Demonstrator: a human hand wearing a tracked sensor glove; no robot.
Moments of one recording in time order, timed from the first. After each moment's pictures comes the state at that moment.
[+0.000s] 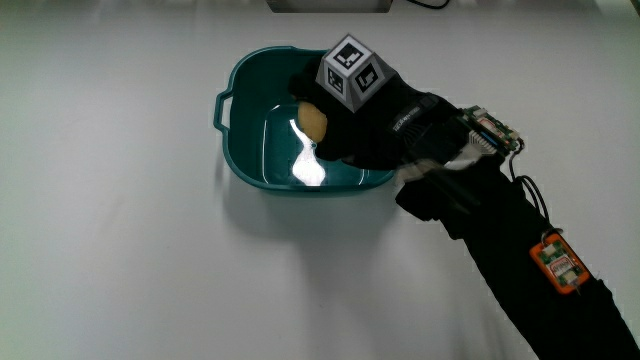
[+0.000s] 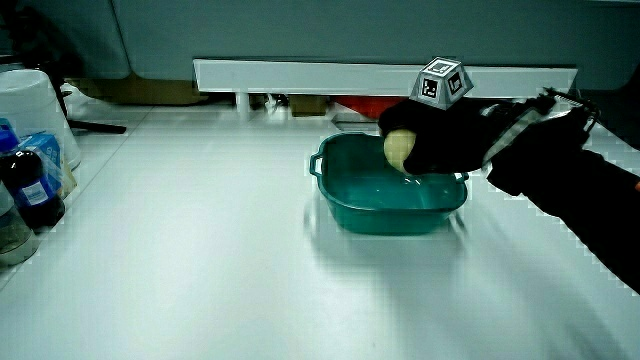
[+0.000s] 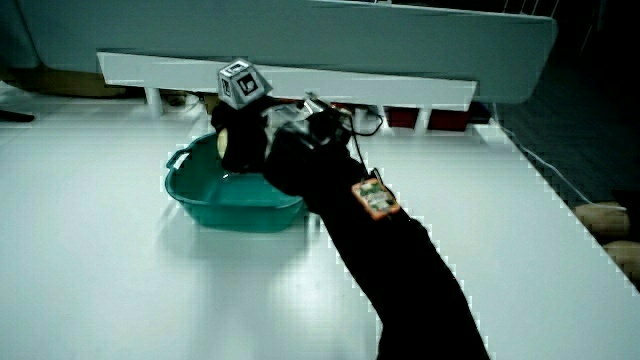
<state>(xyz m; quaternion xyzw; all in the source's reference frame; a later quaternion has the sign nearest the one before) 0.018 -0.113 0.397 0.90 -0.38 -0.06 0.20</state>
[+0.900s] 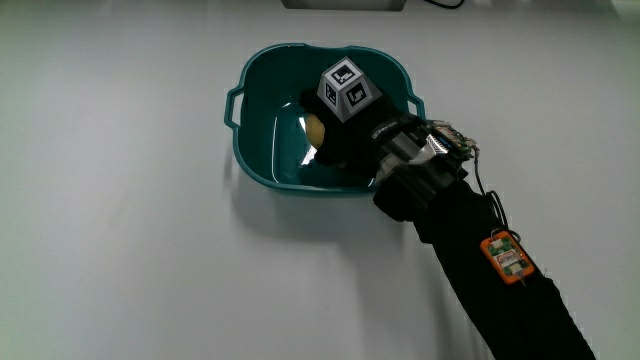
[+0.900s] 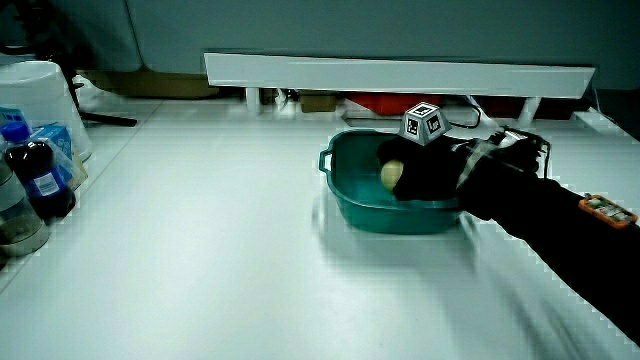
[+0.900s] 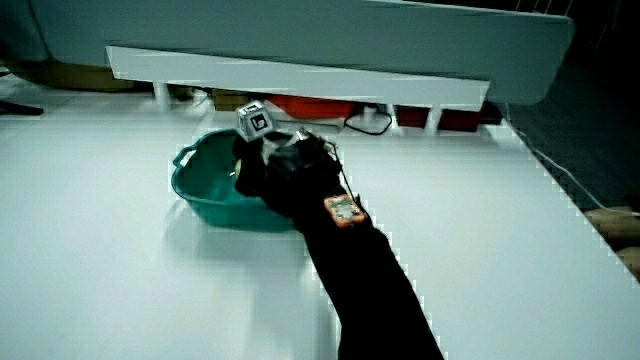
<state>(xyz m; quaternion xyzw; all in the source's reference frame) 0.016 -0.117 0.483 0.91 -0.32 -0.05 0.26</state>
